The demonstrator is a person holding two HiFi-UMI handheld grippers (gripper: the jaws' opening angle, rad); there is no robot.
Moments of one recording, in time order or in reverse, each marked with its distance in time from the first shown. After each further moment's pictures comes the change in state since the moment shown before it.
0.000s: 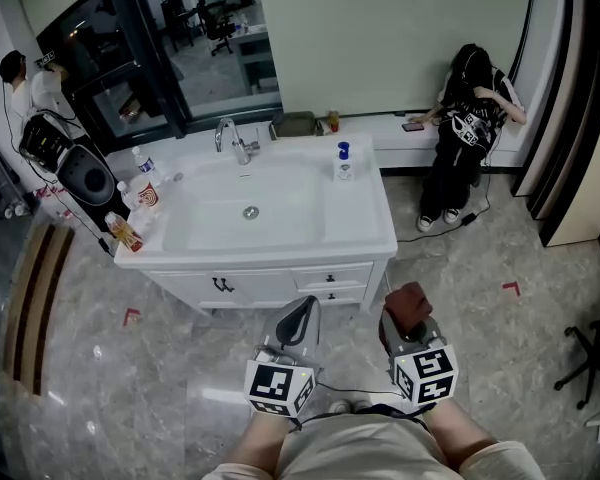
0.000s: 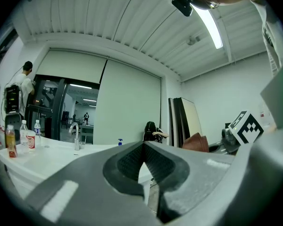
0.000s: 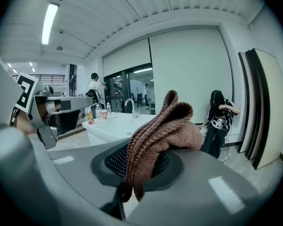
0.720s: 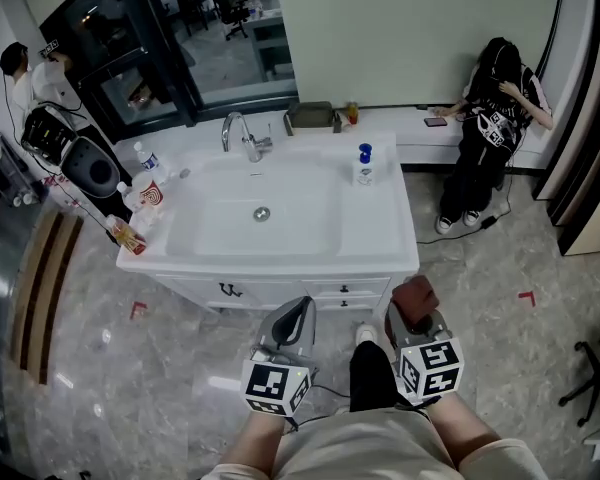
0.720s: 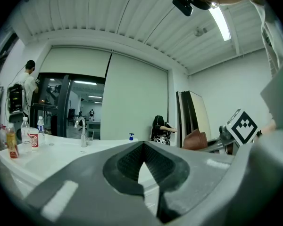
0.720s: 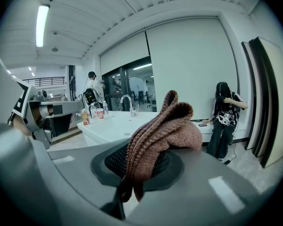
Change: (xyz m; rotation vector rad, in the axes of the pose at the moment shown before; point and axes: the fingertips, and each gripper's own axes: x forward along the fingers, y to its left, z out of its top) left arm 0.053 0.071 -0.031 -0.001 0.065 0.067; right arm 0.099 -0.033 0.003 0.041 0.036 0.037
